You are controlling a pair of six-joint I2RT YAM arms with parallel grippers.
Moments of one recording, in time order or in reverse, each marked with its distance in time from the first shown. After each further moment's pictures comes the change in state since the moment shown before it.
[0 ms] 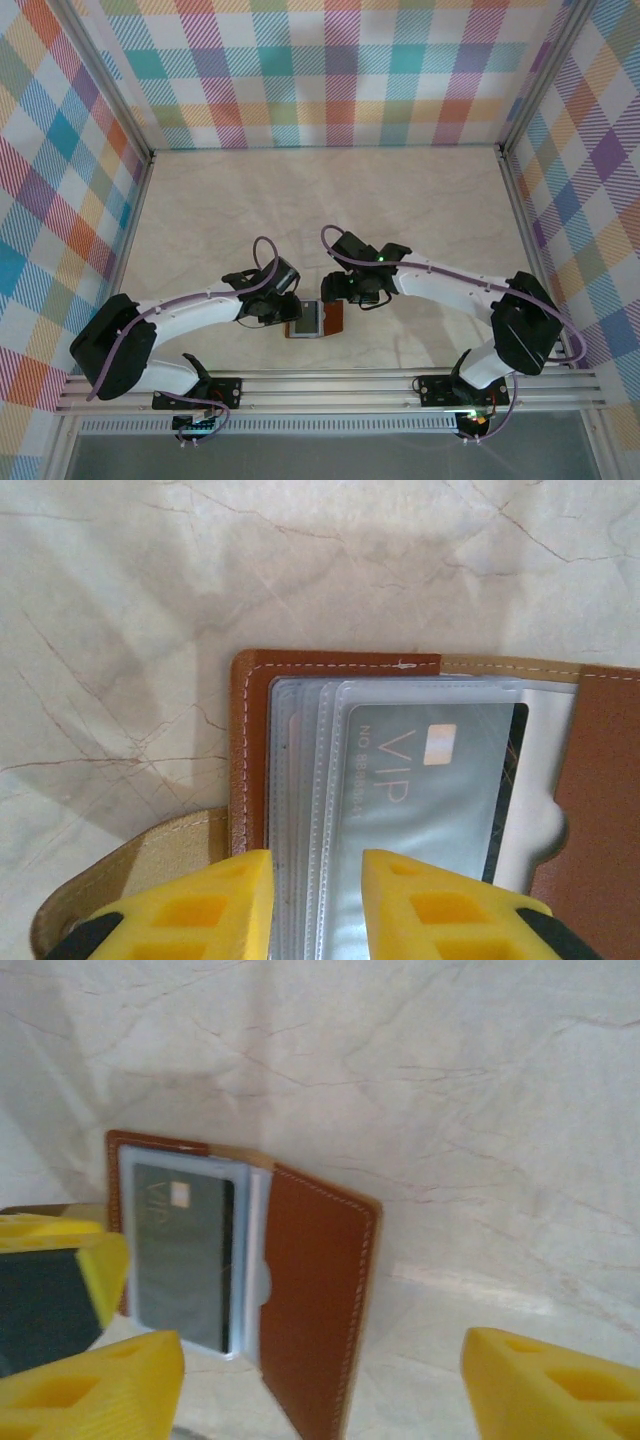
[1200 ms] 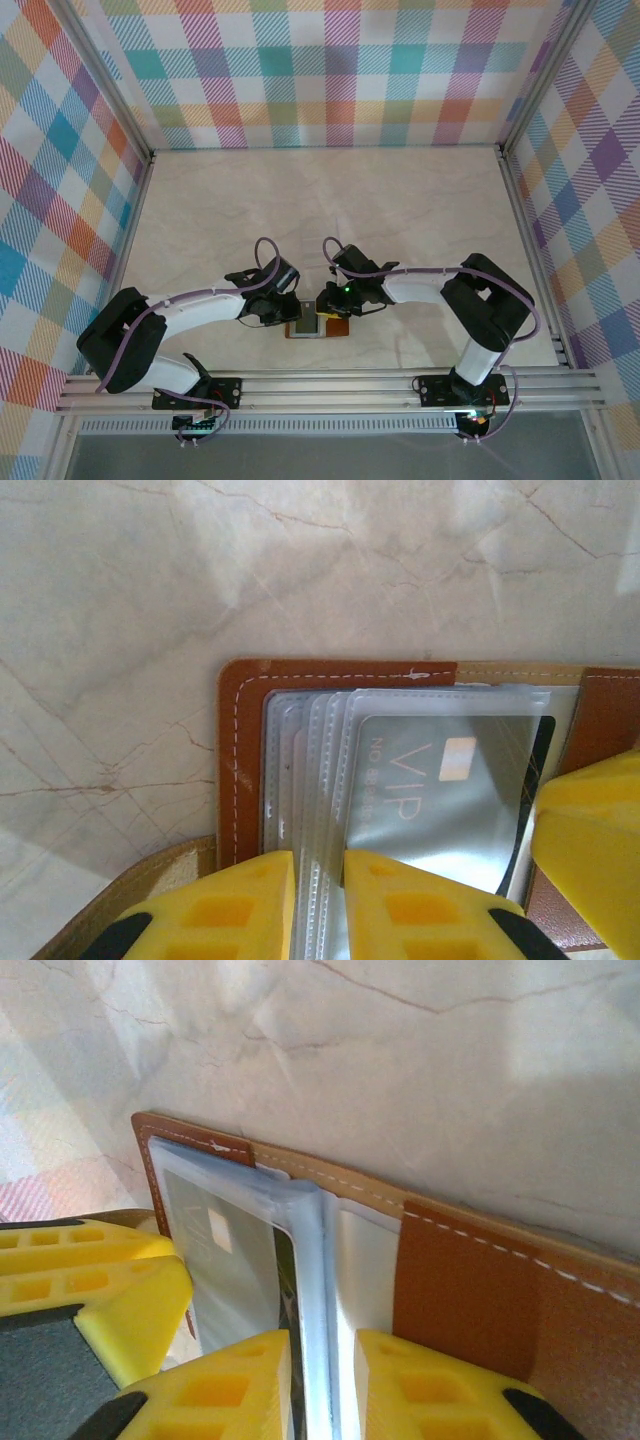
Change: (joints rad) left arm 0.022 0.056 -0.012 0.055 0.049 0.010; right arm -0.070 0.196 -0.243 0.585 -0.395 0.136
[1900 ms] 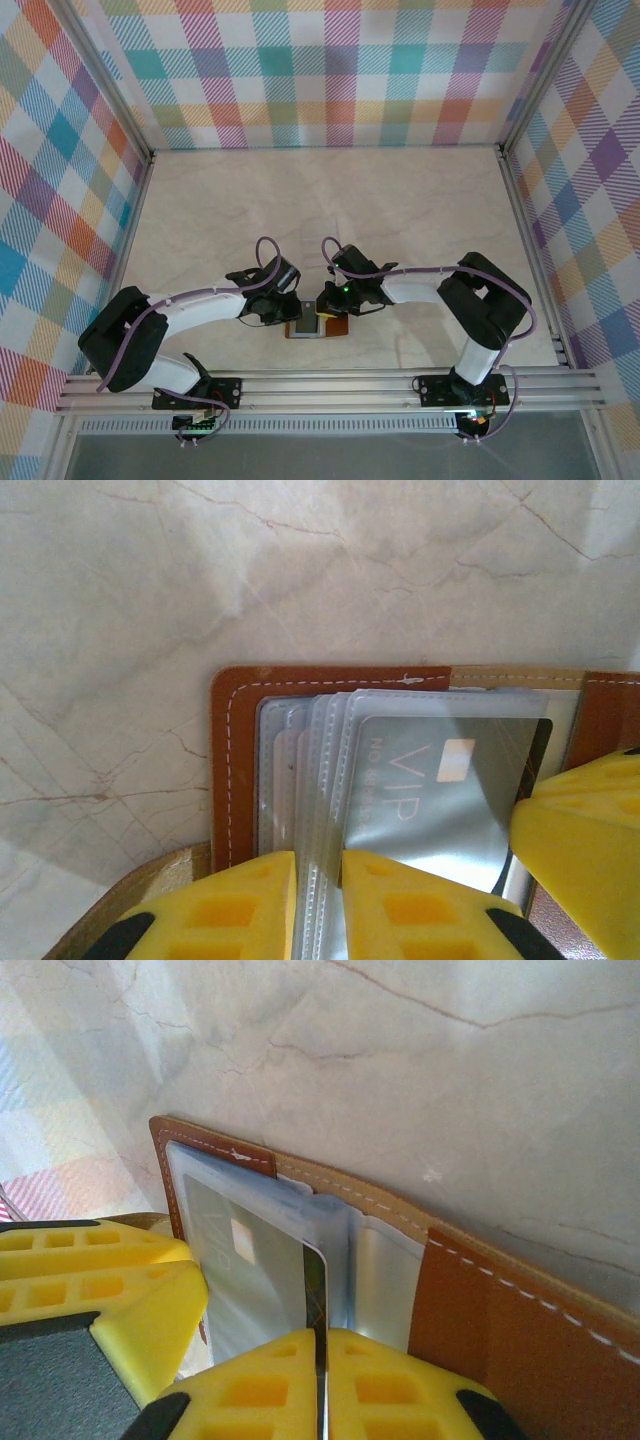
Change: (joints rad) left arm 0.002 0.007 0.005 0.000 0.000 0.008; right arm 0.000 0.015 -0.006 0.043 -0.019 0.000
